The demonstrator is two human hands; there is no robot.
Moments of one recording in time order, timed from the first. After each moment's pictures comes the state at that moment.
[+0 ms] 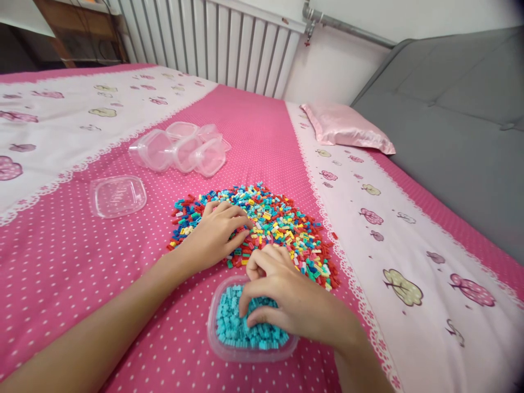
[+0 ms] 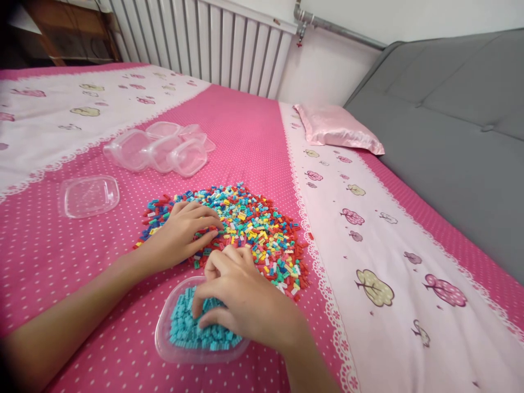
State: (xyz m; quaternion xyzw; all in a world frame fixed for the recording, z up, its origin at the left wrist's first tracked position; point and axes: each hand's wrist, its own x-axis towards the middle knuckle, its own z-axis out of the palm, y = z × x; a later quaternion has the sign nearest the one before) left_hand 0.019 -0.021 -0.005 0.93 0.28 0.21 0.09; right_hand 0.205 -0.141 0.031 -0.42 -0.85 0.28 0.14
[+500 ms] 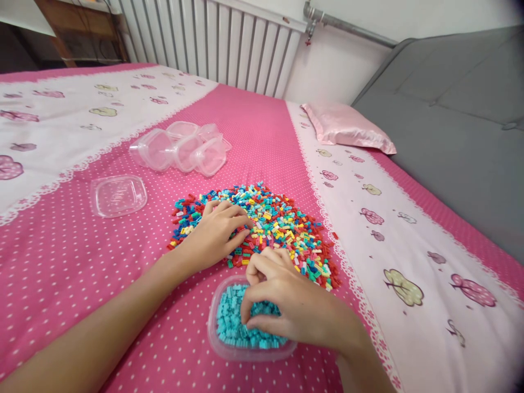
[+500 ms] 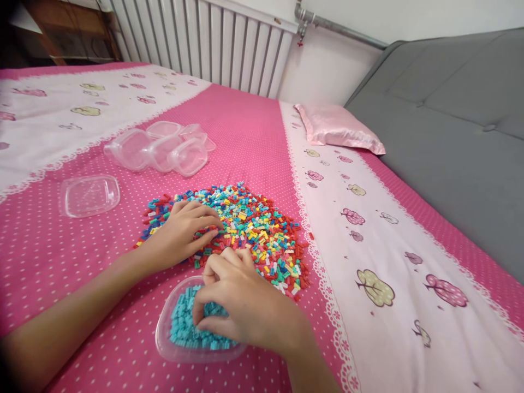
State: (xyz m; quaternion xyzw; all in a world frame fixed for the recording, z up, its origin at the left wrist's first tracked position) left_hand 0.019 -0.021 -0.005 0.93 0.29 0.21 0.08; right_hand 0.206 -0.143 0.034 -0.41 -0.86 0.28 0.14
